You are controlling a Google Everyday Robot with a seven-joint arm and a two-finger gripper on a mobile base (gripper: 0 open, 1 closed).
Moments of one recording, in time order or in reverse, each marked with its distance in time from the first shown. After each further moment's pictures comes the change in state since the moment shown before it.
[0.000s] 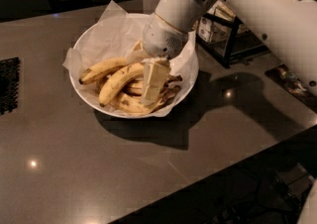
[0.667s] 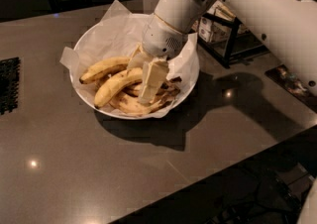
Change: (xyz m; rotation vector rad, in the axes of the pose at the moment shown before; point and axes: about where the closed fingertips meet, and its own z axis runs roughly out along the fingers) arm 0.000 0.000 0.000 0.000 0.000 0.000
